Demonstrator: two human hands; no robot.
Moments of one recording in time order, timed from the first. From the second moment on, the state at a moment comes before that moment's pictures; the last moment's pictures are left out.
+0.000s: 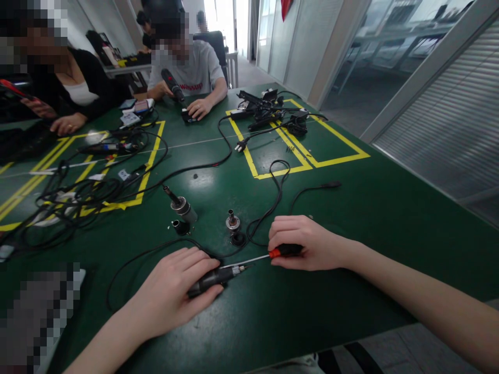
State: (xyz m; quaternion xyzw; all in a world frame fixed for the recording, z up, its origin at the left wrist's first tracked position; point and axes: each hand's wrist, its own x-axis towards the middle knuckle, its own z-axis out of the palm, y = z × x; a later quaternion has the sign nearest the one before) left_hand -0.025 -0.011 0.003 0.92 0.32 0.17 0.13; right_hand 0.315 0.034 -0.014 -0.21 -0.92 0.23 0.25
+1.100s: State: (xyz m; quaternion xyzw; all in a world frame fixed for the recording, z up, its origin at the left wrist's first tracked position) left_hand -0.024 -0.010 0.002 0.92 0.33 0.16 0.14; right_hand 0.314 0.027 -0.013 -0.24 -0.90 0.28 0.24
